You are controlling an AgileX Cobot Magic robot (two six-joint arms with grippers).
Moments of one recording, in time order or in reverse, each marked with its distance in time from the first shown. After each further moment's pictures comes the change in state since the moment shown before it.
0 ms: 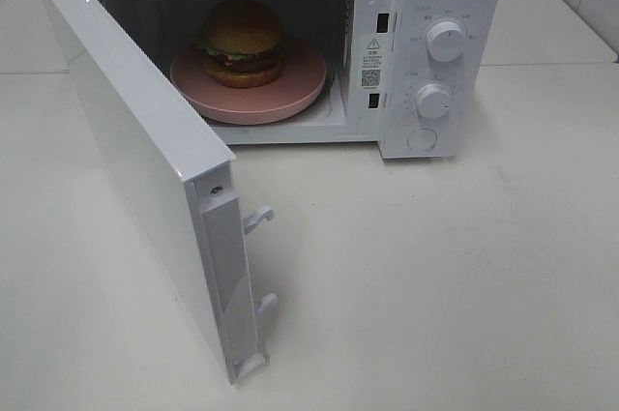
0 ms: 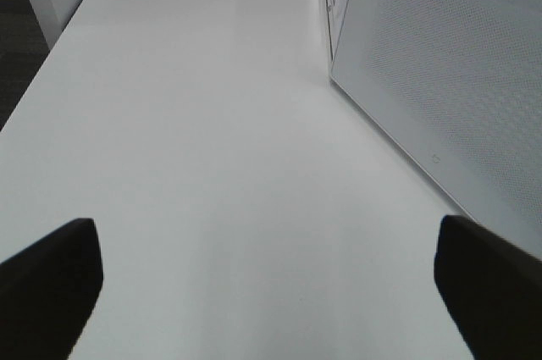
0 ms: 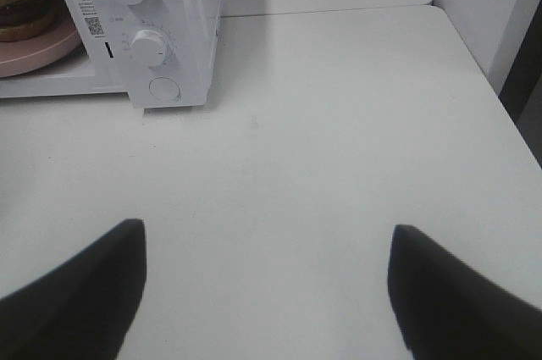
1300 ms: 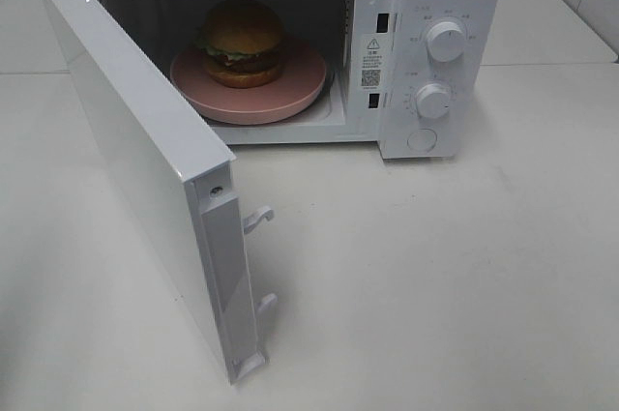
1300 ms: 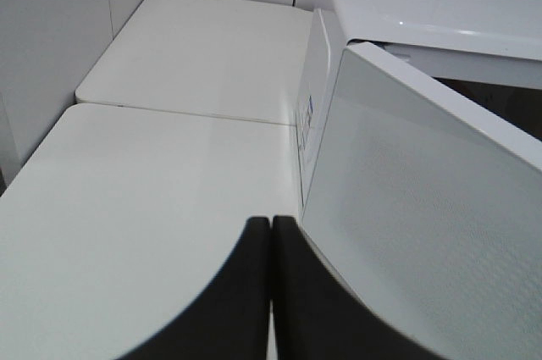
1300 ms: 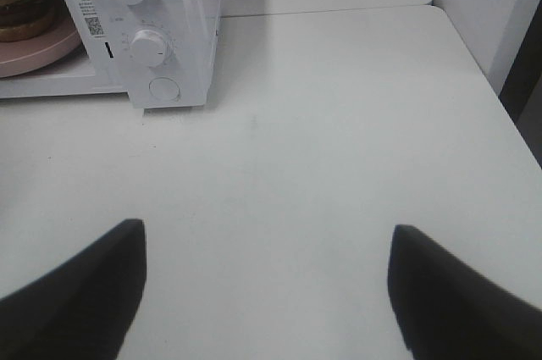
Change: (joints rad) left arm 0.000 0.313 0.076 -0.059 -0.627 0.000; right arm 0.000 0.000 0.000 0.000 0.000 0.000
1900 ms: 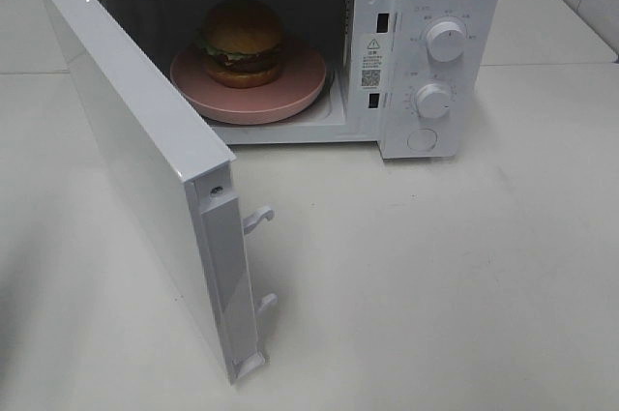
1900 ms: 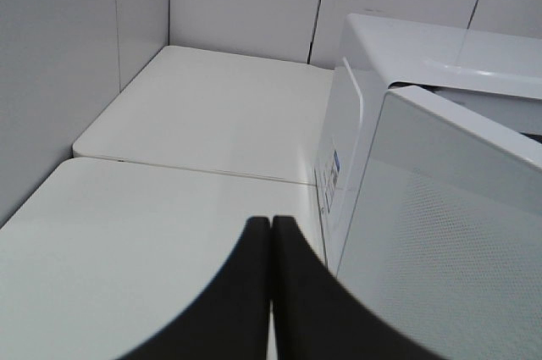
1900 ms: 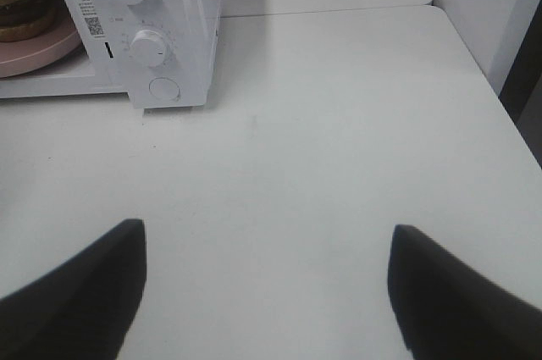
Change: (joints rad) left arm 0.000 0.352 0.217 -0.002 -0.694 0.000; right arm 0.000 0.000 0.000 0.000 0.000 0.000
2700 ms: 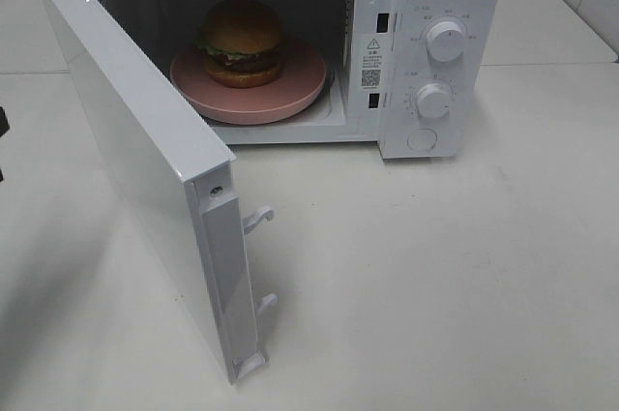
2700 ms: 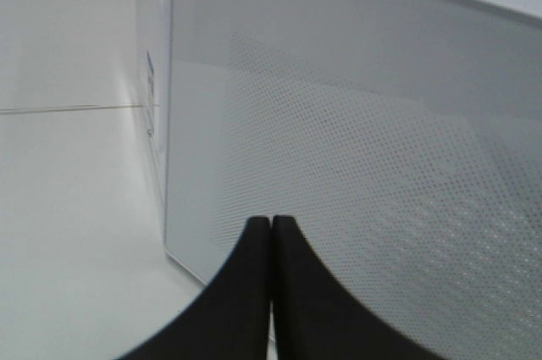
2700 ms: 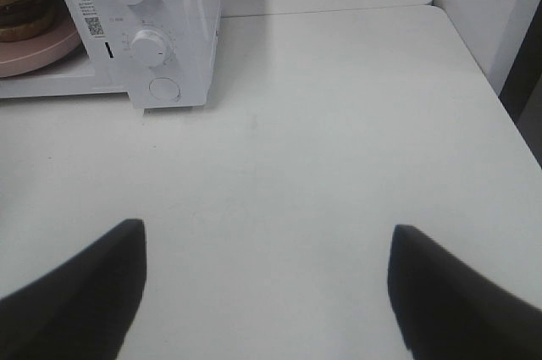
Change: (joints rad) left arm -0.002 0.654 -0.002 0.594 -0.599 -0.365; right arm 0.000 0.000 0.000 0.000 0.000 0.000
